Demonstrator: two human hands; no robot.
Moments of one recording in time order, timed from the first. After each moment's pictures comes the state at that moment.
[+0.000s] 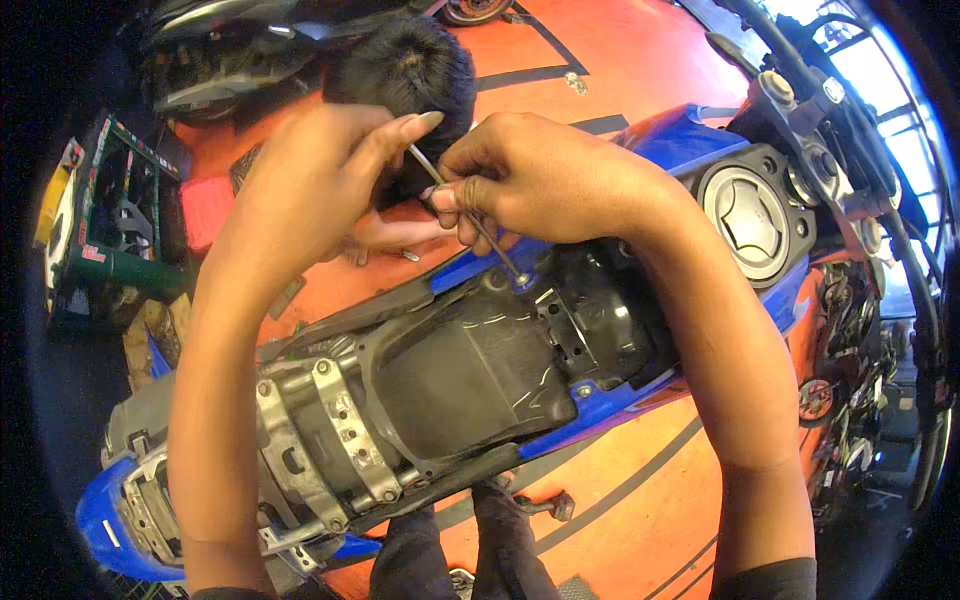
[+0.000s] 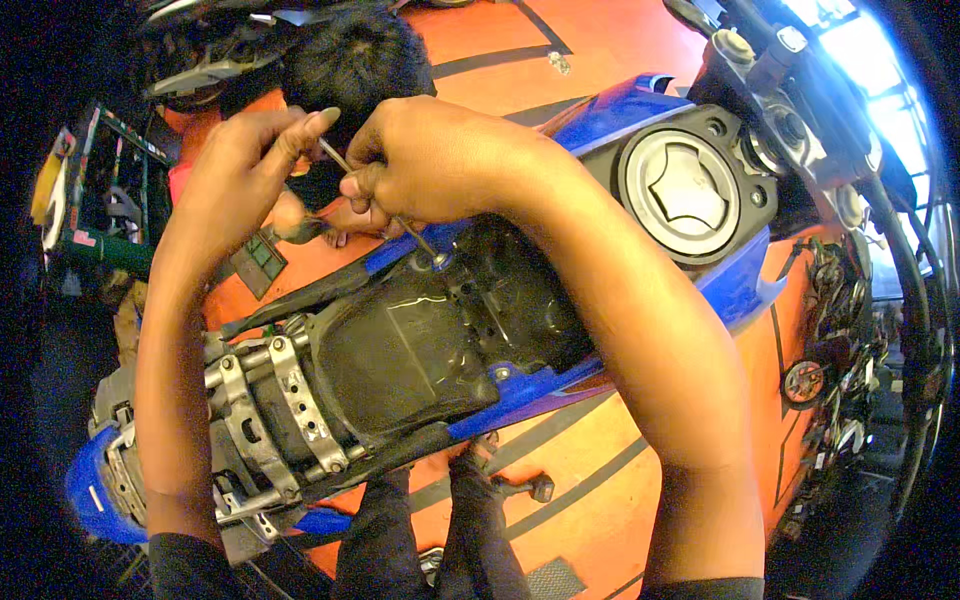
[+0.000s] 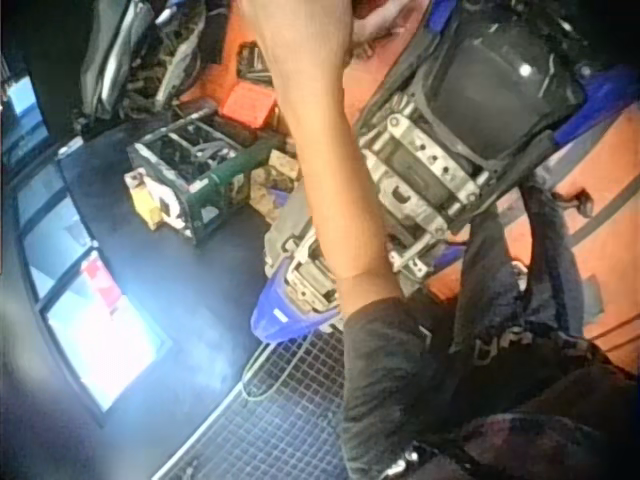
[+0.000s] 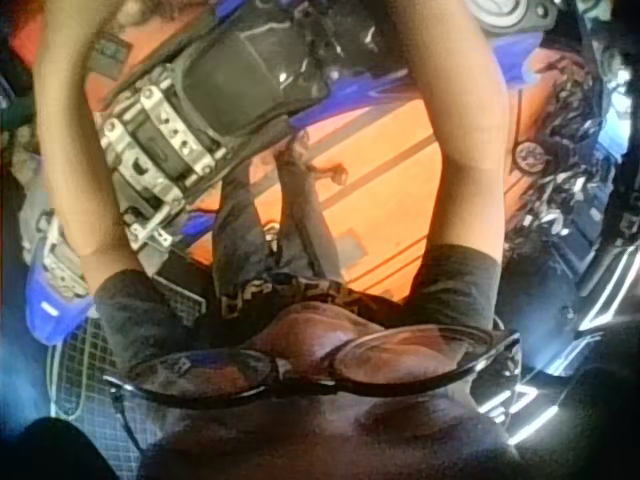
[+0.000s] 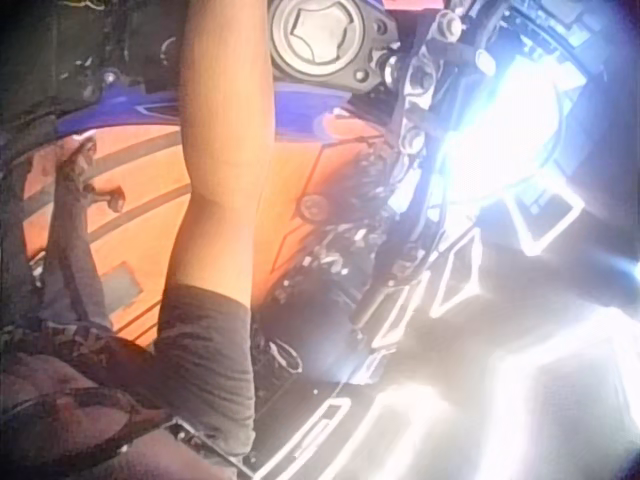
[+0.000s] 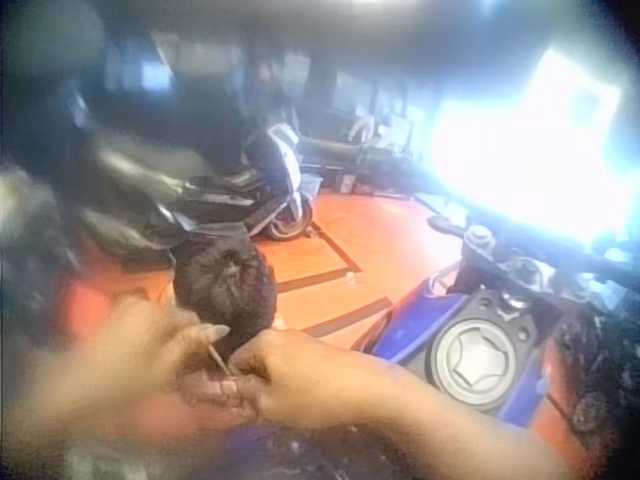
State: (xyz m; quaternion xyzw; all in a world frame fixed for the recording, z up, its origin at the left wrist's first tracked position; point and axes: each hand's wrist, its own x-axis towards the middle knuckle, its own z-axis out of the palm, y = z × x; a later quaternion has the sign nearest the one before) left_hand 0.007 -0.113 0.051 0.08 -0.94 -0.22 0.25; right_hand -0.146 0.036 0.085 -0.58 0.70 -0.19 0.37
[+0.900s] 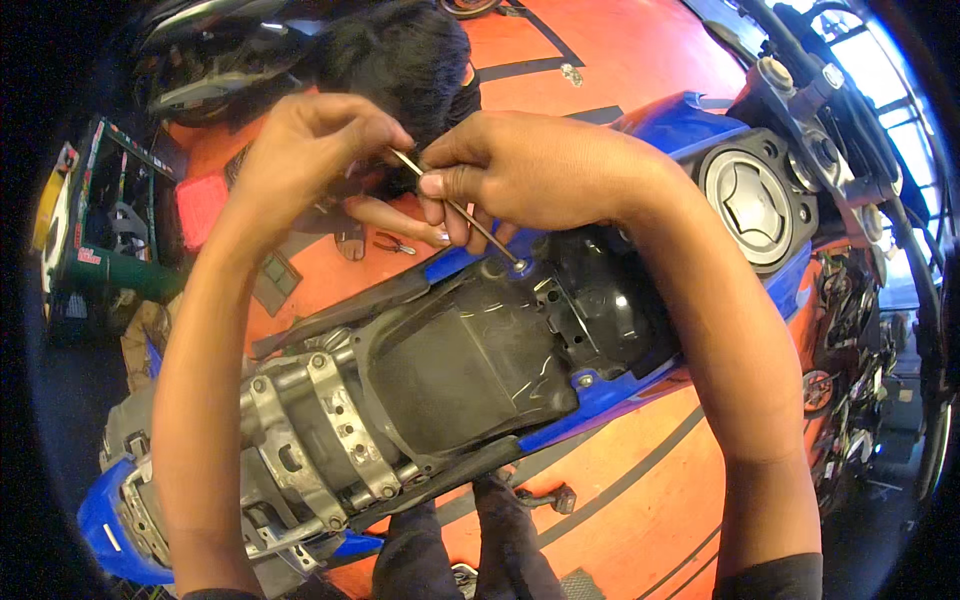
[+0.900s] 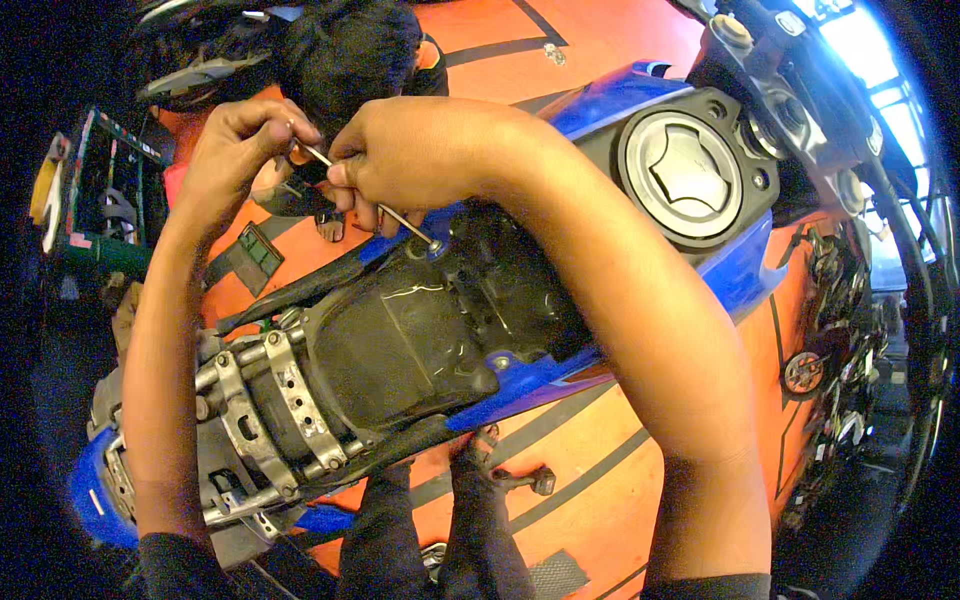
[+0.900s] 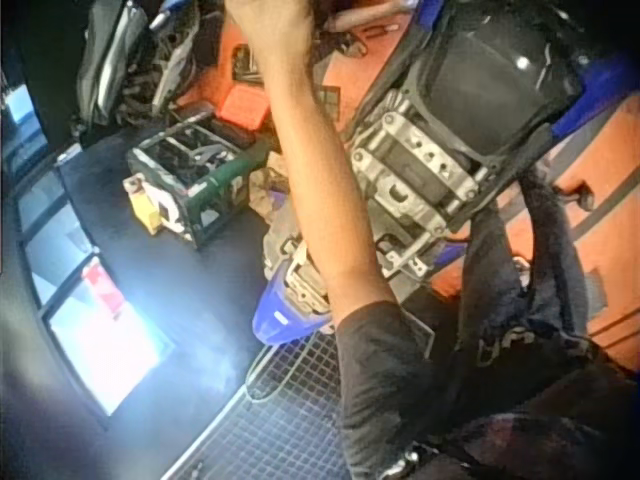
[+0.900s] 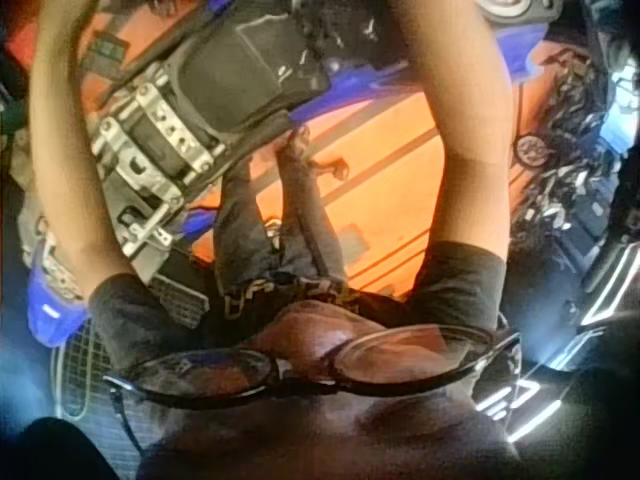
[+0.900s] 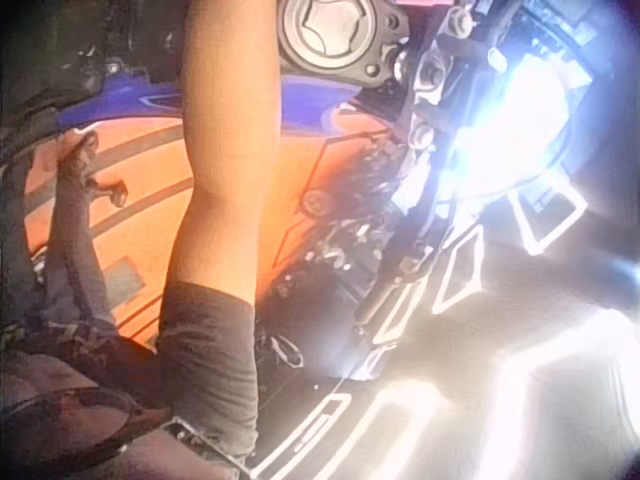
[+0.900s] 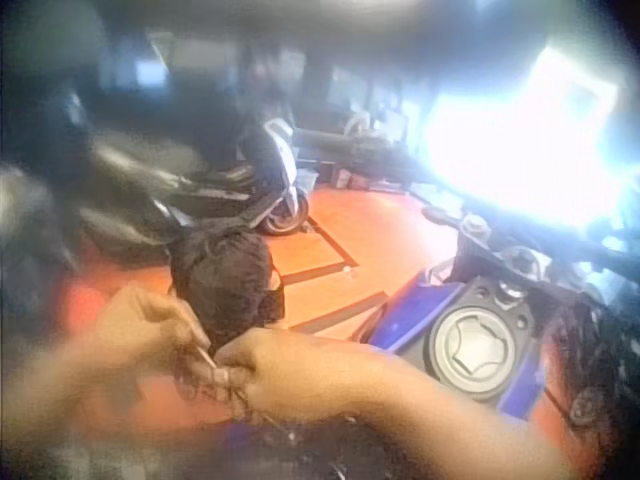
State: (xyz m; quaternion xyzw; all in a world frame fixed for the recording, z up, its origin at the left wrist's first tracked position) left_hand 0.004 -0.144 0.020 0.07 -0.79 -0.59 0.15; right_hand -0.141 0.034 0.083 -0.55 0.67 -0.20 0.45
